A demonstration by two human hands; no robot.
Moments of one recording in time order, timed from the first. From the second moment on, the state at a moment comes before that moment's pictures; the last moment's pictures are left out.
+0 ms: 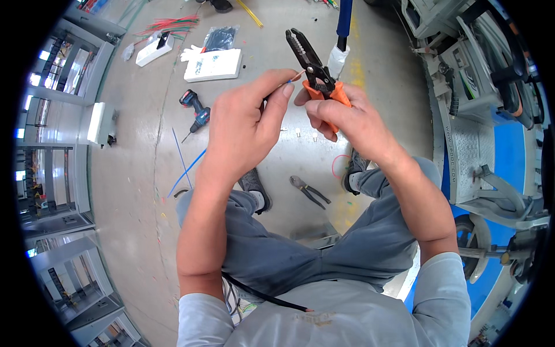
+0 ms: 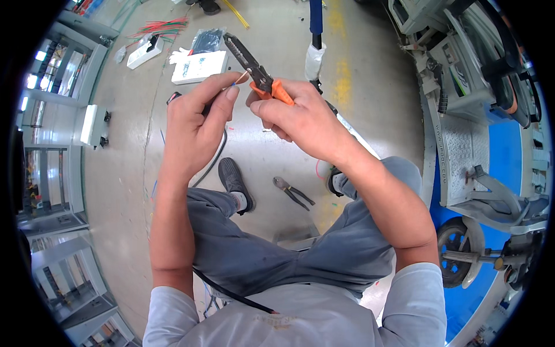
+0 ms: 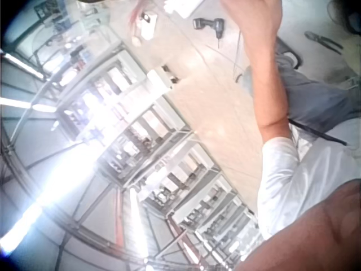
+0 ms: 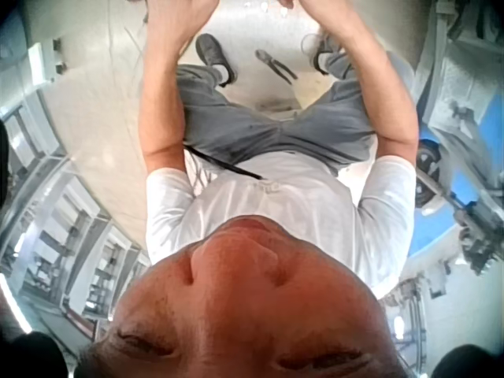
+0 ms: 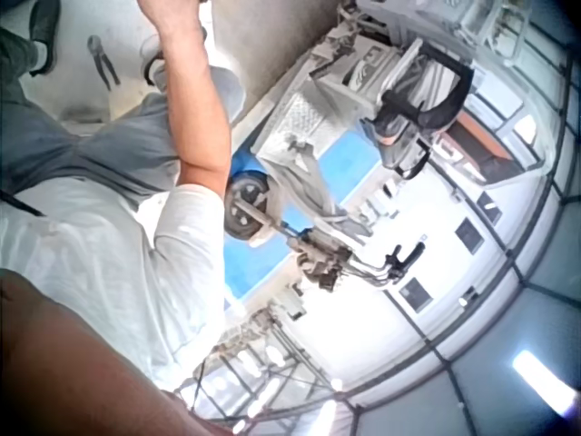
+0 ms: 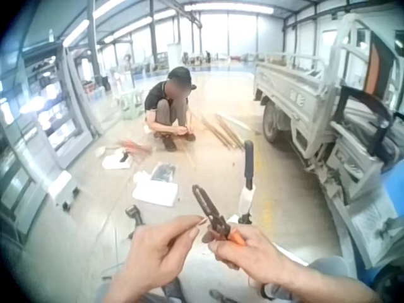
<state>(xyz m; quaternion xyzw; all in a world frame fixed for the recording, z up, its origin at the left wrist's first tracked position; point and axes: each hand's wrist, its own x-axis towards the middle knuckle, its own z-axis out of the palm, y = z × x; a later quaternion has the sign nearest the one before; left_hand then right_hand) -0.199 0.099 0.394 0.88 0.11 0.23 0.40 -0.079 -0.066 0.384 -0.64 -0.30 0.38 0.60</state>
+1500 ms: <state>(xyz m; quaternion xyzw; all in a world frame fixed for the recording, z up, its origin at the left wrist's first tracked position) -0.202 0.105 0.385 0.87 0.15 0.15 0.45 -0.086 -0.057 0.370 -0.69 -0.32 0.35 0.54</state>
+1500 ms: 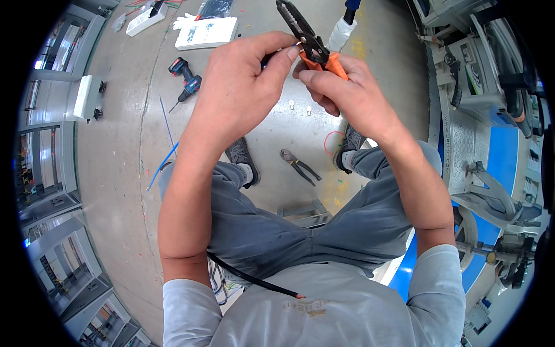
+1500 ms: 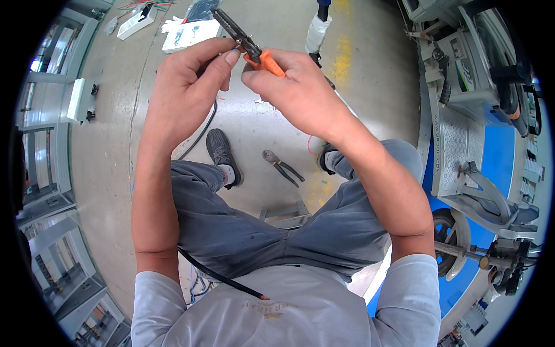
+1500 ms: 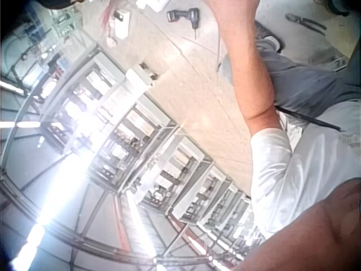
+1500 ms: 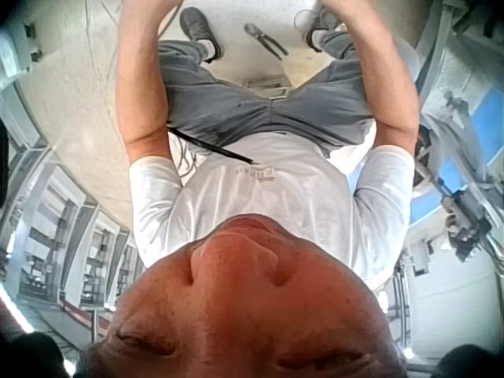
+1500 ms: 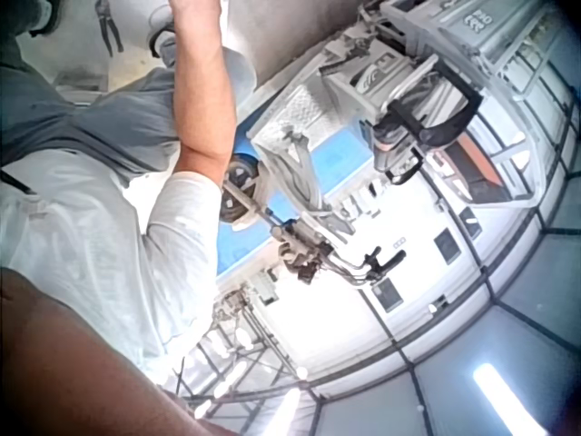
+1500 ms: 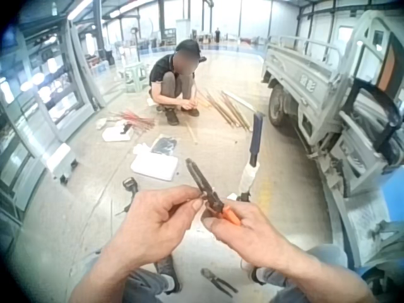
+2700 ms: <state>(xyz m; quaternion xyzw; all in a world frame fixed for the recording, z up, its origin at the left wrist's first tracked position) -0.204 0.108 0.387 0.83 0.14 0.11 0.53 -0.082 -0.061 0.370 -0.70 -0.32 0.37 0.51</state>
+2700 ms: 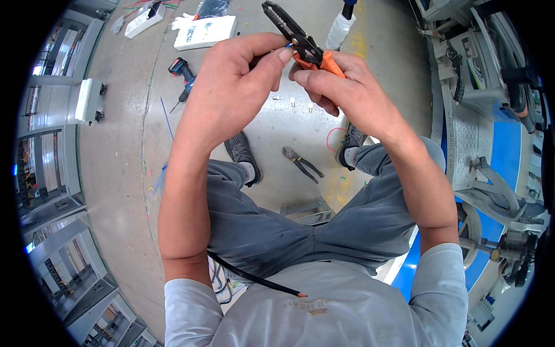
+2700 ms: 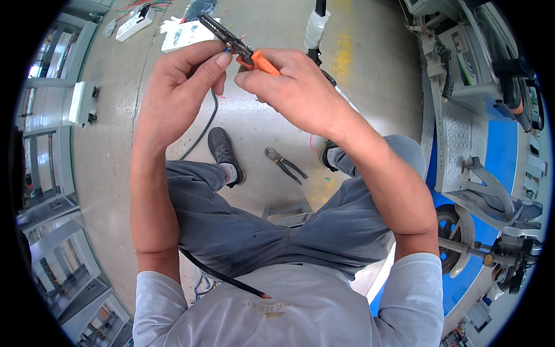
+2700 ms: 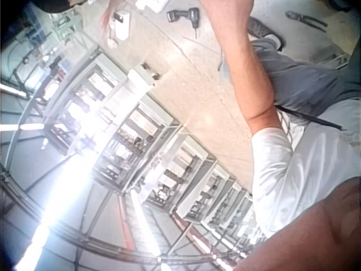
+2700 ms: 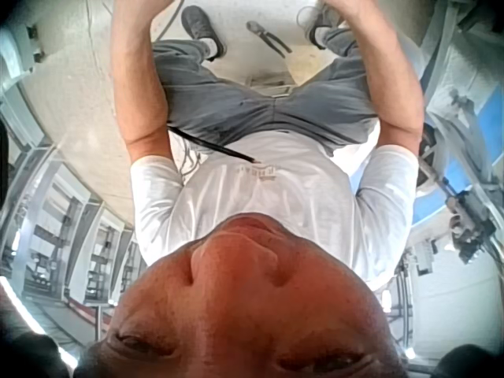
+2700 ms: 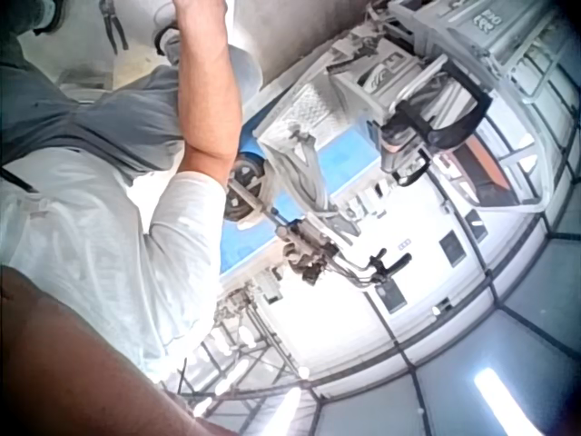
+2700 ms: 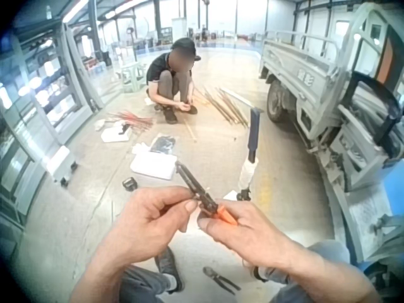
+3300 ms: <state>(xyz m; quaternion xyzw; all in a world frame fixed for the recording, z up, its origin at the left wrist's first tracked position) -0.205 0.112 0.386 0.83 0.12 0.10 0.54 -0.084 -0.062 0.375 -0.69 -0.34 0.40 0.50</state>
